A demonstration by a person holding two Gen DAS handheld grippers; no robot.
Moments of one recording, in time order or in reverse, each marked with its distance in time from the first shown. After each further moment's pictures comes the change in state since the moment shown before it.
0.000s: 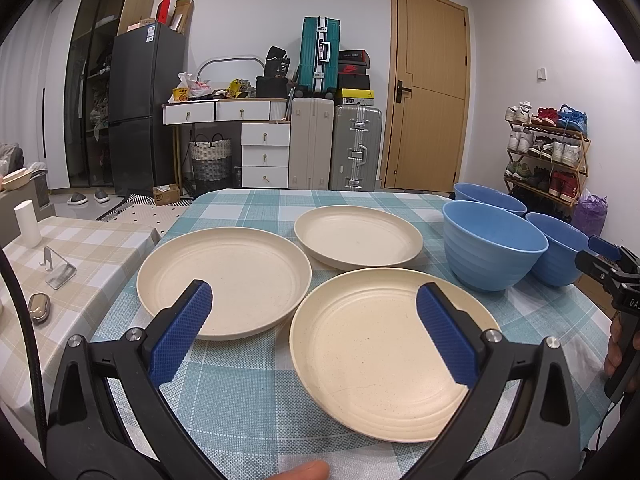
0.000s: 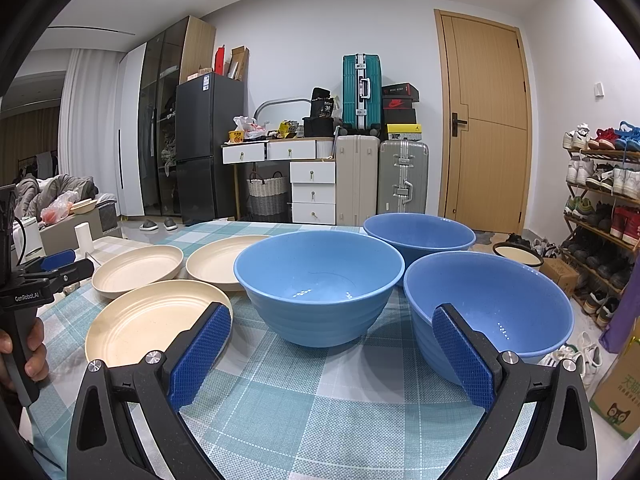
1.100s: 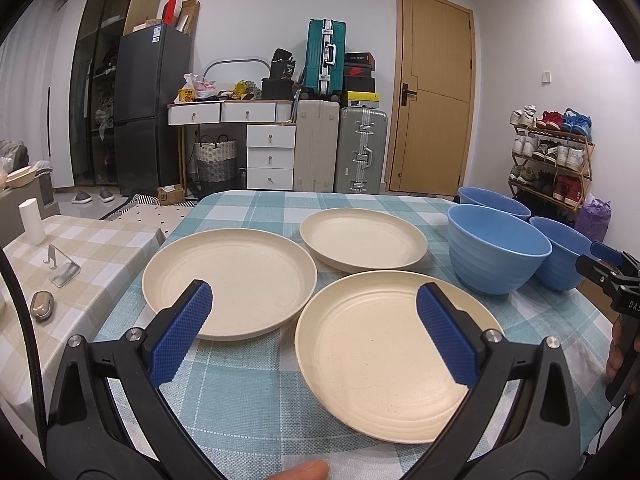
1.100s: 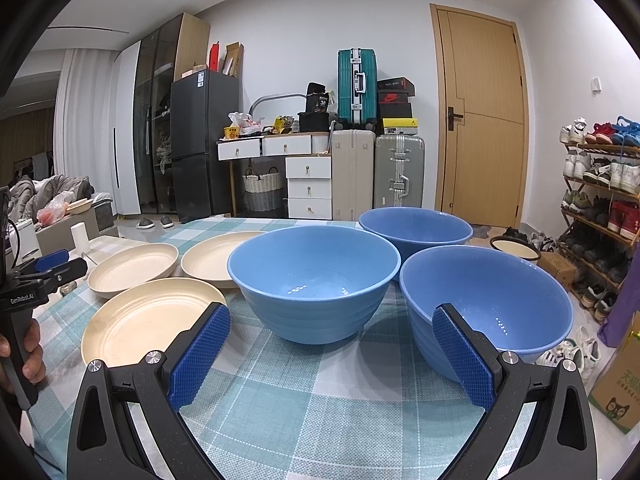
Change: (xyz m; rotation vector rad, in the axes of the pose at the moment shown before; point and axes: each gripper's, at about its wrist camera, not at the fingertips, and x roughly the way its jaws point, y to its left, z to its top) left arm -0.005 0.006 -0.007 -0.016 -0.009 0.010; right arm 0.003 -0.002 -0.002 0.011 0.014 -0.015
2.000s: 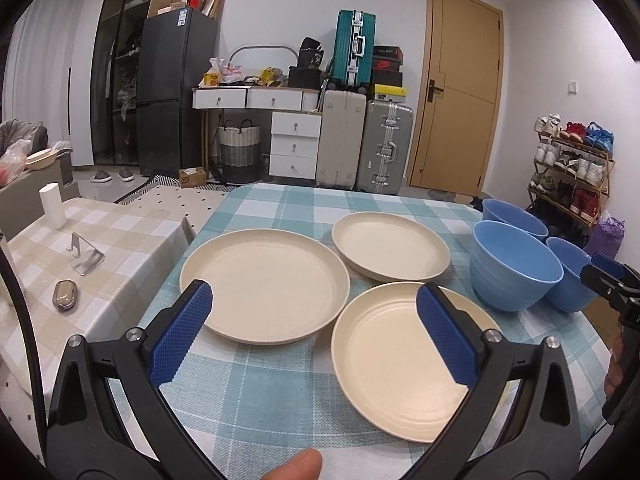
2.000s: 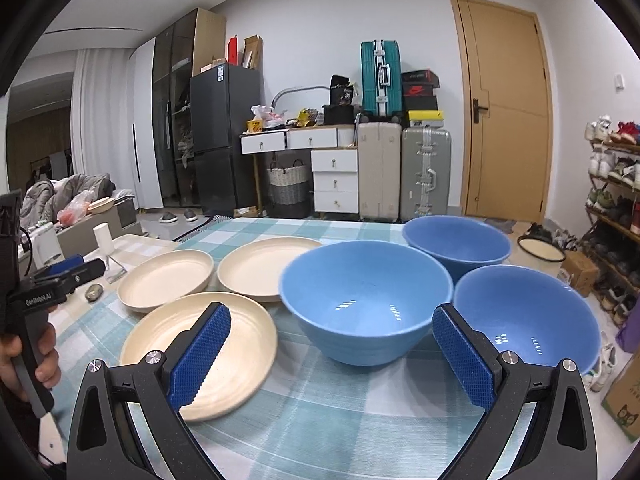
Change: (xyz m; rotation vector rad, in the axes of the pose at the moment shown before) left arm -0.018 0.024 0.031 -0.067 0.058 0.082; right arm 0.005 0.036 0.043 0.011 0.070 0.117
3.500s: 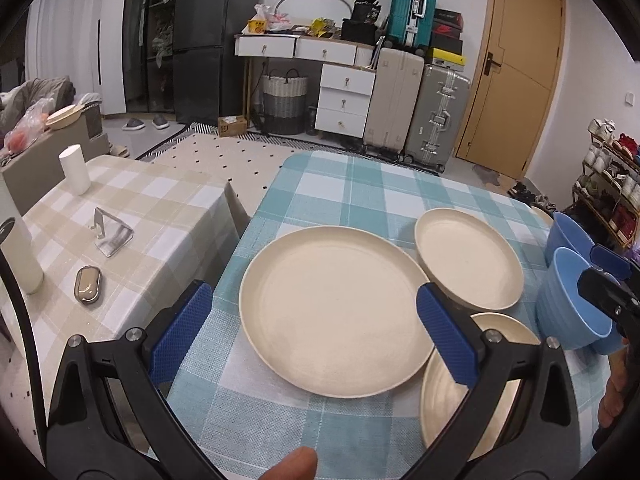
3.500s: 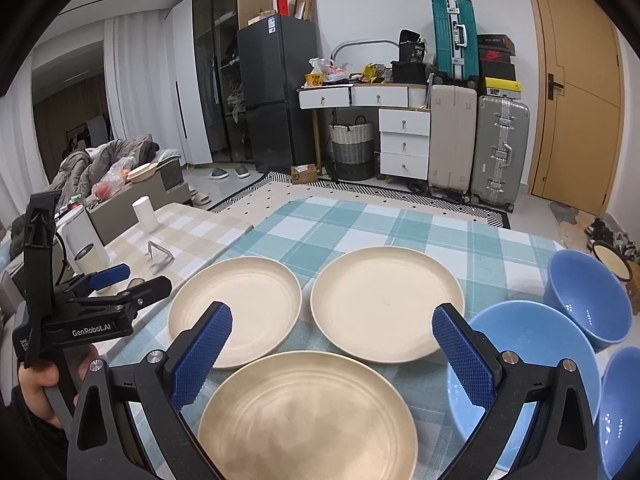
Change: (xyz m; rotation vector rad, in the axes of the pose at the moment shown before) left arm 0.094 0.080 0.064 -0.134 0.196 0.120; right arm 0.137 0.123 0.087 -0.090 0.187 0.185
